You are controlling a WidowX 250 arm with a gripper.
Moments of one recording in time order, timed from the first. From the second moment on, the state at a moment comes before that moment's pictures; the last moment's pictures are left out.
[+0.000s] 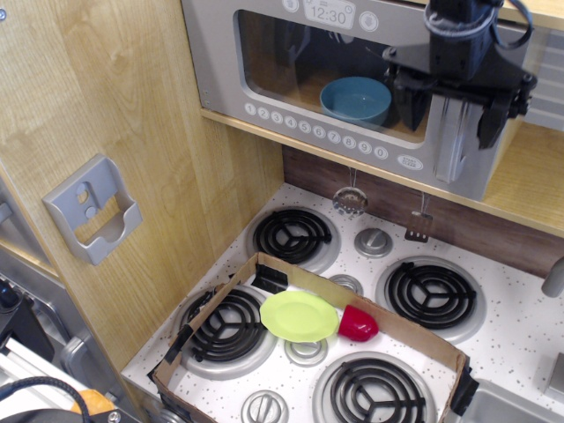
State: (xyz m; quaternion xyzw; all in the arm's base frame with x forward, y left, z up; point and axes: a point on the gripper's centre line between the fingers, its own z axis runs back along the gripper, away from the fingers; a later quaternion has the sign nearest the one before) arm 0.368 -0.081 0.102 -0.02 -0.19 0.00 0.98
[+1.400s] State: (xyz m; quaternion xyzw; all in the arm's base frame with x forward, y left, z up) arm 0.240 -0.095 0.082 0.04 -0.13 0.18 0.98
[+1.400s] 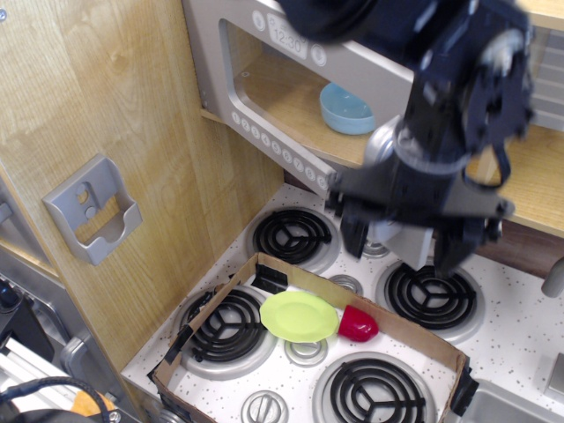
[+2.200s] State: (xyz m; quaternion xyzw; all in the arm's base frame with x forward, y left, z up) arm 0.288 -0.182 0.081 0.02 -0.10 0.06 0.99
